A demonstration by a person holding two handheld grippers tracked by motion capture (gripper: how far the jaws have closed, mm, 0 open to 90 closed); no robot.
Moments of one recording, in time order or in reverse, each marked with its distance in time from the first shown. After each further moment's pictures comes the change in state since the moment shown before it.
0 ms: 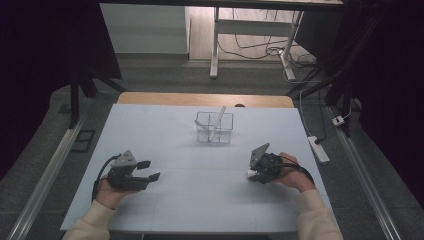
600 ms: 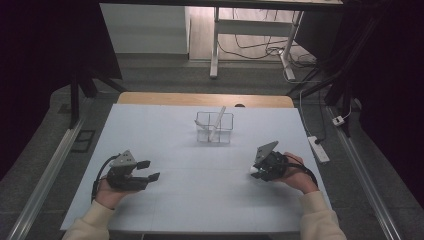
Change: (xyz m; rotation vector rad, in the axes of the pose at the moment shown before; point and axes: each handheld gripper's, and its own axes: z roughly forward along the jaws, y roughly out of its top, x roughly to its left) left arm 0.001 0.000 -0.001 -0.008 -0.007 -0.008; right arm -0.001 -0.006 -0.019 -0.076 -0.035 0.071
